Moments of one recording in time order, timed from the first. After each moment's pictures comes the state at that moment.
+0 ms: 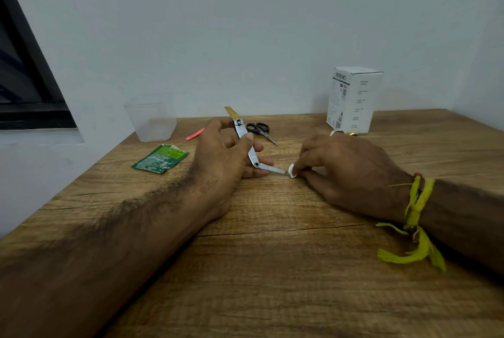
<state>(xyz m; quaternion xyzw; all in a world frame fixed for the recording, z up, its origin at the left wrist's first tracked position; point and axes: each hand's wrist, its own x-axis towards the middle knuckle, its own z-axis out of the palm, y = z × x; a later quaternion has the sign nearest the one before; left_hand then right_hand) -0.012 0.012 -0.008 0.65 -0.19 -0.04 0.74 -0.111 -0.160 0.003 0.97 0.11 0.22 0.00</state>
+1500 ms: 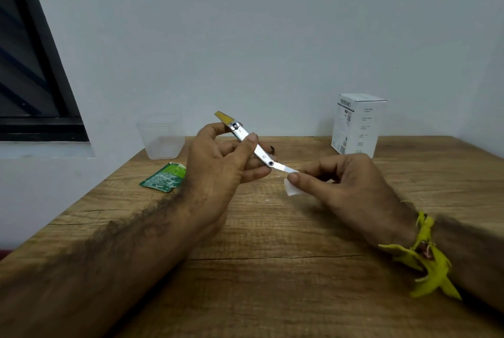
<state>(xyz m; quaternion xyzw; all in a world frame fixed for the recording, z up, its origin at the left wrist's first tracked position) -0.026 0.025 0.015 0.58 -0.25 -0.03 0.78 -0.111 -0.146 -0.001 0.85 0.01 0.26 -0.46</state>
